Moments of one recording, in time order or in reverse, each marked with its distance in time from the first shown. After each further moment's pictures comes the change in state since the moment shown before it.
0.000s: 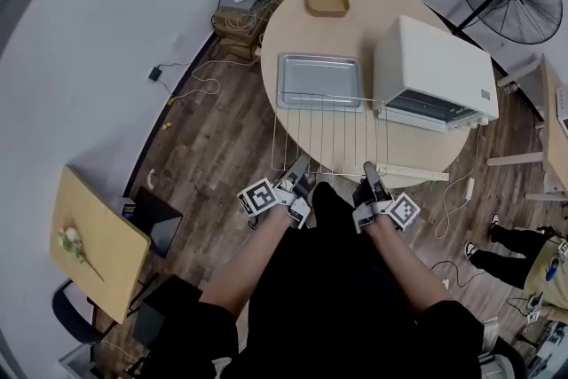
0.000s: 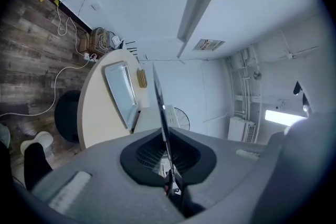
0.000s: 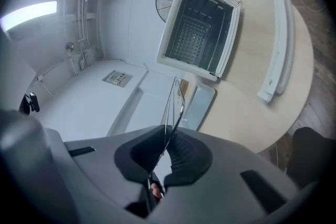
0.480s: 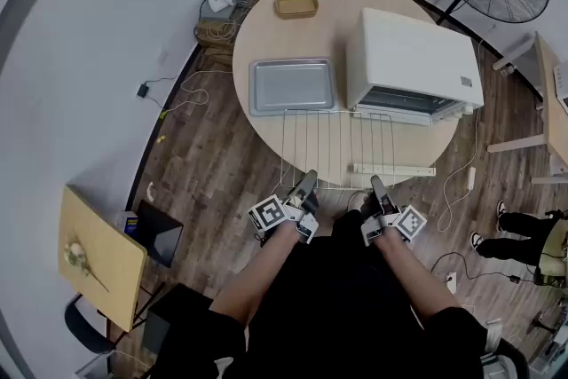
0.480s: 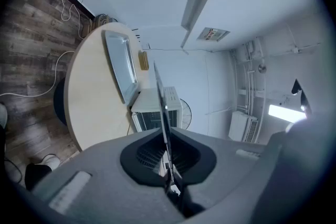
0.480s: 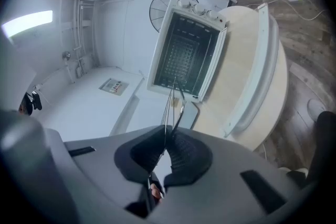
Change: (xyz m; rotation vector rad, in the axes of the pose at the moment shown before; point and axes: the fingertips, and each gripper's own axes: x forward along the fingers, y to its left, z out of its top) left arm 0.053 -0.010 -0.103 -0.039 0.074 0.025; right arm -0.079 -0.046 0.074 0.035 -0.030 -0.053
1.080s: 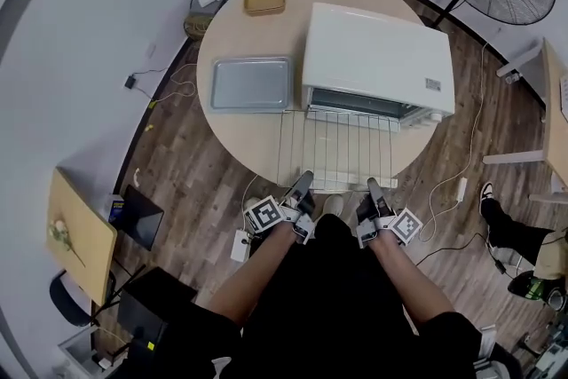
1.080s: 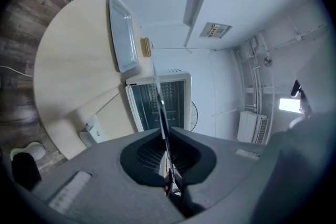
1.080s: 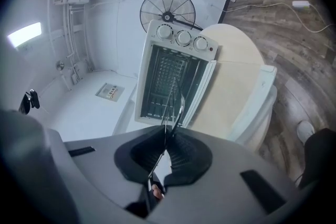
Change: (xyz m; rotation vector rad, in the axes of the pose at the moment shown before) left arm 0.121 -0.001 -0.119 -0.035 -0.075 0.041; right arm -0.049 -0.069 0.144 0.049 0.045 0.001
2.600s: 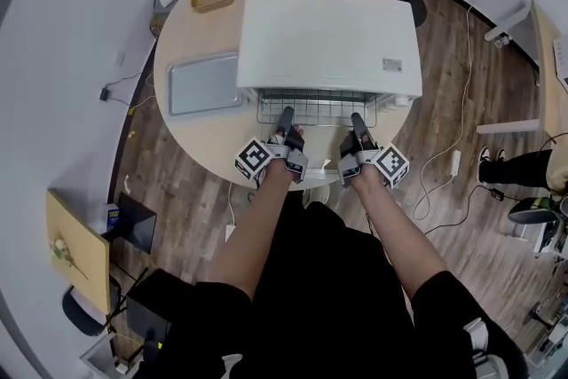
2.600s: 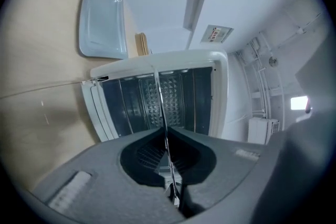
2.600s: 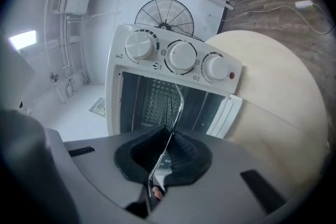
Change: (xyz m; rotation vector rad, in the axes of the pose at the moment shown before) left arm 0.181 0.015 0.037 0.051 -0.146 0.020; right arm 0.097 -0.039 0.141 0.064 -0.147 -0.002
